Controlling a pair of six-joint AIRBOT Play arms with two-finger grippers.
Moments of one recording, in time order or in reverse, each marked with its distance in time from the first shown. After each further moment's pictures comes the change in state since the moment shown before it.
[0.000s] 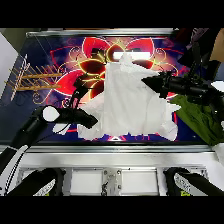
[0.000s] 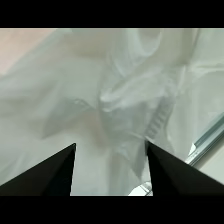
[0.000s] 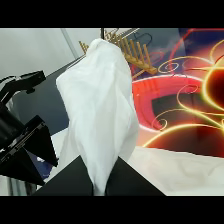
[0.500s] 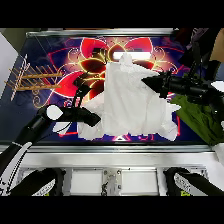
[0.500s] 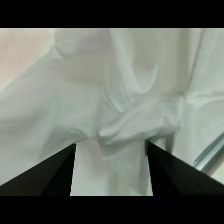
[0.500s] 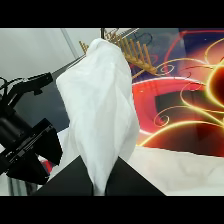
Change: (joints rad) left arm -0.008 -0.040 0.000 -0.065 0.087 0.047; right arm 0.000 0.000 0.000 0.000 0.000 0.003
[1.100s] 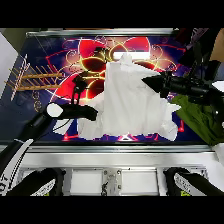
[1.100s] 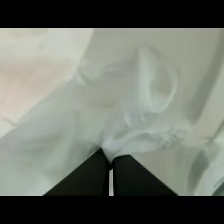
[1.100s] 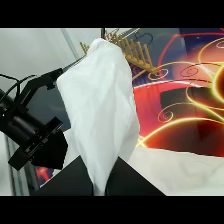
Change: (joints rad) left arm 0.046 -0.026 0.003 -0.071 0.085 0.006; right arm 0.000 0.020 0.000 0.000 0.000 0.019
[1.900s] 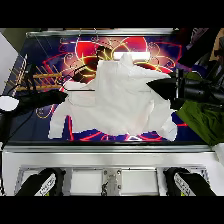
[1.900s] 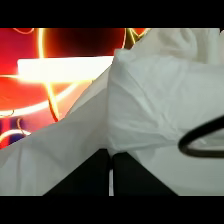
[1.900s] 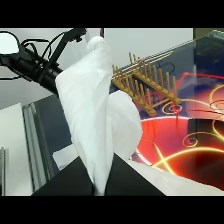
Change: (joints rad) left arm 0.417 0.134 0.110 -0.007 -0.154 -0.083; right arm 0.001 0.222 0.000 0.001 0.080 0.068
